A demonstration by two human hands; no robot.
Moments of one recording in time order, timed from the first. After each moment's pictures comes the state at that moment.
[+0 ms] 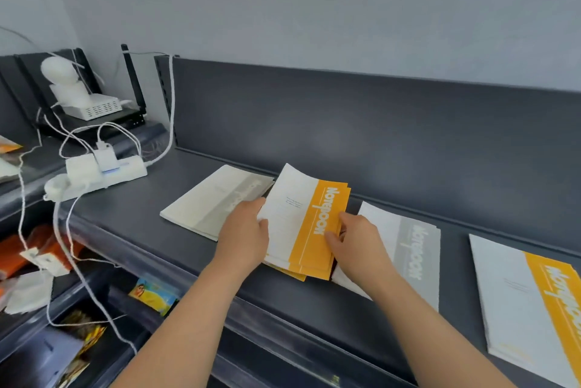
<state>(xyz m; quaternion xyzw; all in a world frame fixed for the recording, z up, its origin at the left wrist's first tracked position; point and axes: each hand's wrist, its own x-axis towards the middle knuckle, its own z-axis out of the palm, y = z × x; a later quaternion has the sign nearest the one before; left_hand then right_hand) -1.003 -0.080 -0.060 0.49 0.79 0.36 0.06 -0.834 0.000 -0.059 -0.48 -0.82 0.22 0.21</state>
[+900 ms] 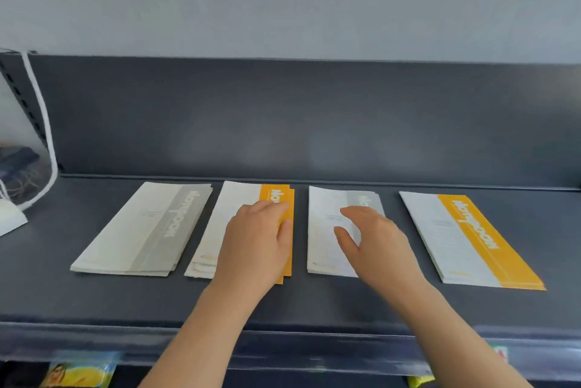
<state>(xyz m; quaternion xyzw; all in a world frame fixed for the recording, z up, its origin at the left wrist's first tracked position) -0.963 -0.076 -0.035 0.69 0.65 0.32 0.01 -0.786 -0.050 -0.046 -0.60 -0.76 0.08 0.25</state>
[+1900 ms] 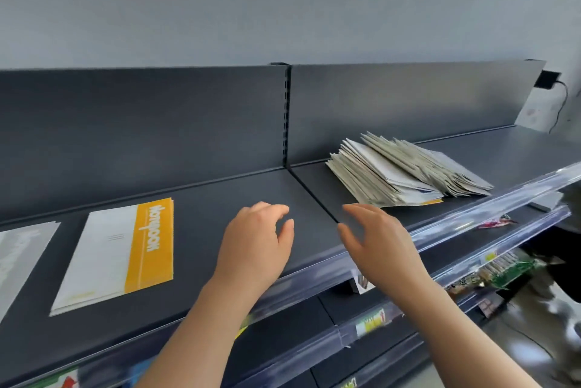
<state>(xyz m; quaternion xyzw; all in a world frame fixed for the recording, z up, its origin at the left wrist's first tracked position) -0.481 -0.085 -0.031 0.81 0.47 0.32 0.11 -0.307 -0.148 -0.029 -0.75 -0.60 -0.01 0.27</state>
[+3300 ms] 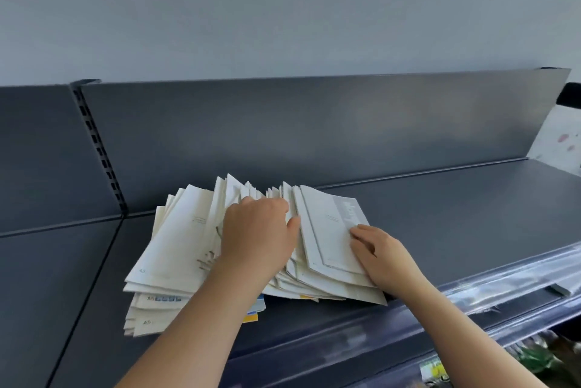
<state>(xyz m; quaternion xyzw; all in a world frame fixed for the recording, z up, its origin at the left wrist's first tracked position) -0.053 0.002 -0.004 0.80 0.56 0.21 -0.04 0.147 -0.023 -0.068 -0.73 -0.62 0.15 0.27</state>
